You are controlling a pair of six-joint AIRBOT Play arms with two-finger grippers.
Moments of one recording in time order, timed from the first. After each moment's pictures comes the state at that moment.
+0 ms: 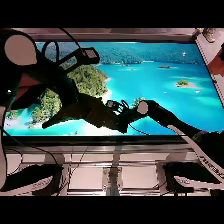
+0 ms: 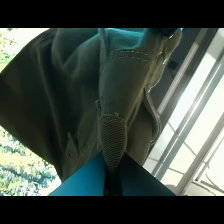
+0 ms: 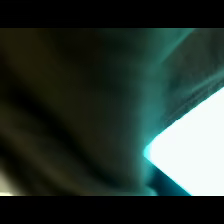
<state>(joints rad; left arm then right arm) -0.52 -1.26 1.83 1.47 -1.85 -0.99 0.58 -1.35 0.94 -1.00 0.91 0.59</state>
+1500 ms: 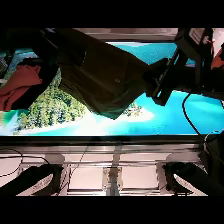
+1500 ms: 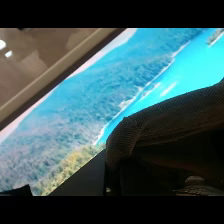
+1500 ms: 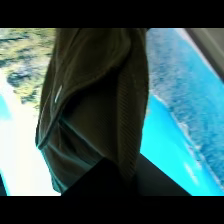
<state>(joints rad) -0.33 -1.09 1.83 1.49 -1.15 -1.09 0.46 -0.89 1.47 -1.23 1.09 0.82</state>
